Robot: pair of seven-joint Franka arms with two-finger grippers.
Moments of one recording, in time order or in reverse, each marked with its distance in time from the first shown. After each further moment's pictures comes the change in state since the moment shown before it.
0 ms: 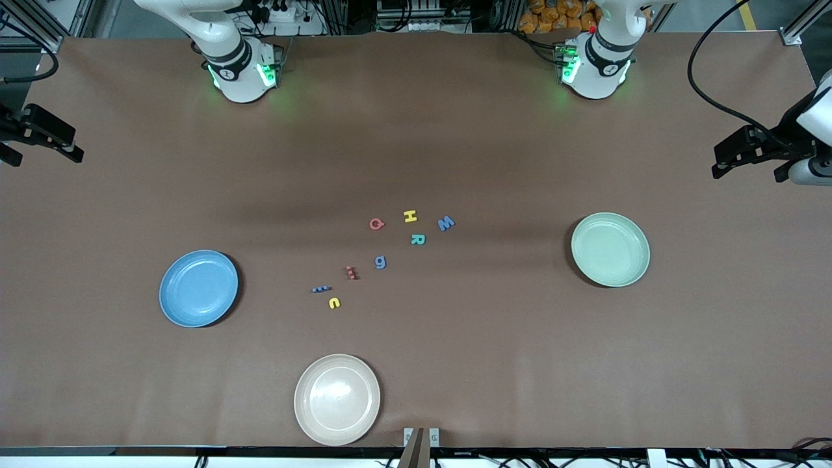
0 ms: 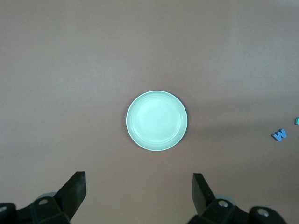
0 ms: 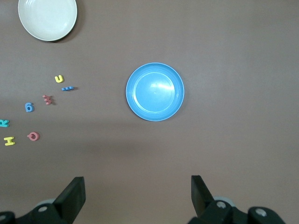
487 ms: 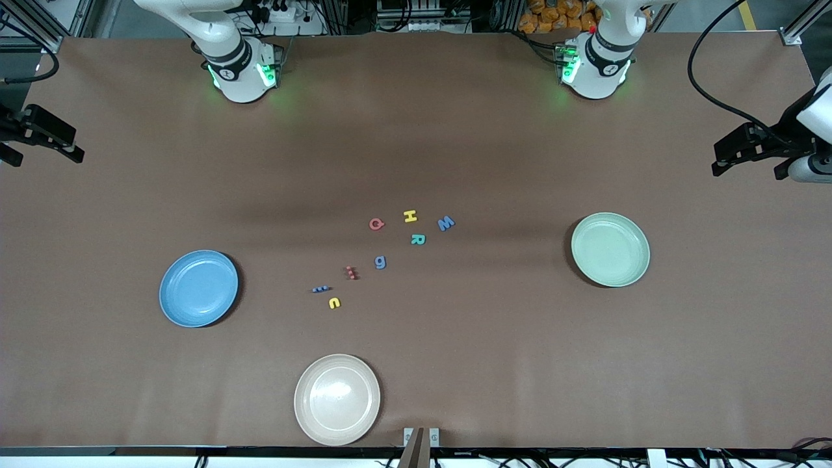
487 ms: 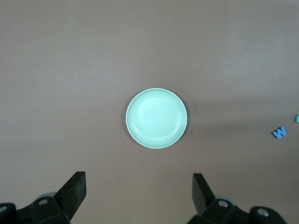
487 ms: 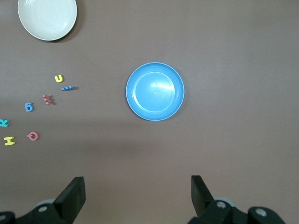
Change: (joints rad) left arm -0.001 0.000 -0.002 -0.003 0.000 -0.015 0.000; right arm 0.000 0.000 0.000 -0.002 0.000 0.000 0.000
